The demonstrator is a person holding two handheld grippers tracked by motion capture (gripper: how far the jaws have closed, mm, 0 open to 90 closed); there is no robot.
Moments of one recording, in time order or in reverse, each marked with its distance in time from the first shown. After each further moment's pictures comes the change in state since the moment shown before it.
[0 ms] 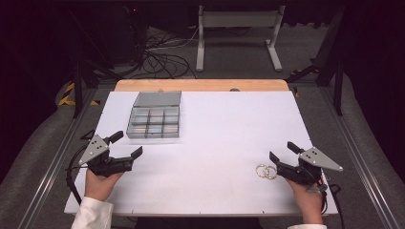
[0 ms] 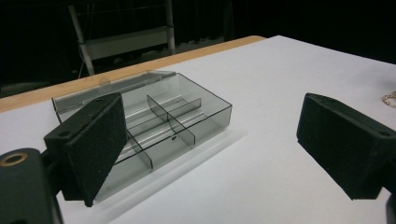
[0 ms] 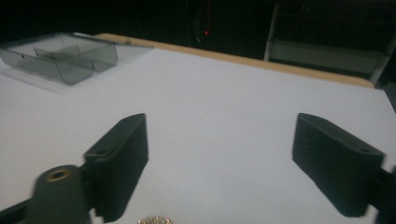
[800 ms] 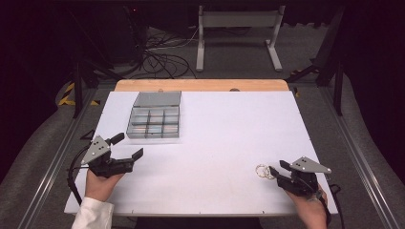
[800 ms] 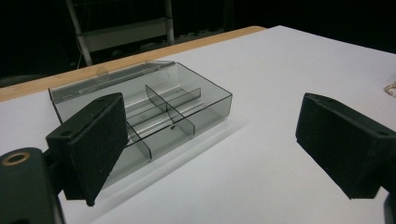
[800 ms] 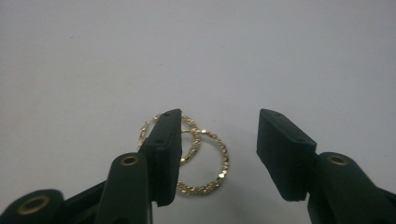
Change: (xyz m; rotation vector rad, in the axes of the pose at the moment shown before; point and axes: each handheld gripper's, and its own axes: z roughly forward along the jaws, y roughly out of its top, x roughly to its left) left arm 0.000 -0.005 0.002 0.031 -0.003 -0.003; right arm 0.015 -0.020 -0.007 0.298 0.035 -0.023
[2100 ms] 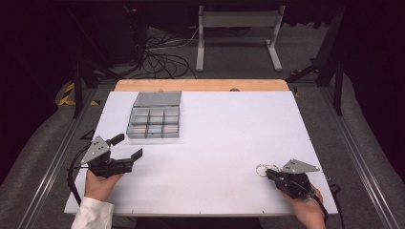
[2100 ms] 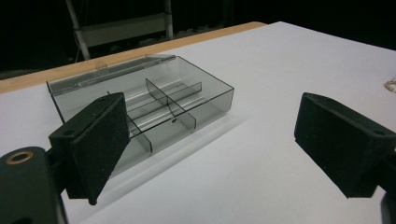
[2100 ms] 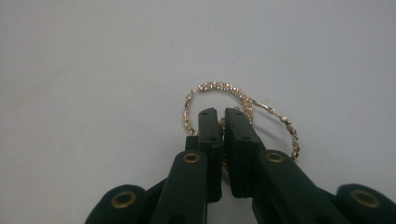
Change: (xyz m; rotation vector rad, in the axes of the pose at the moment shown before) left arm 0.003 -0.004 0.001 0.015 -0.007 -0.013; right arm 0.008 -0.004 0.014 0.090 0.119 -0.087
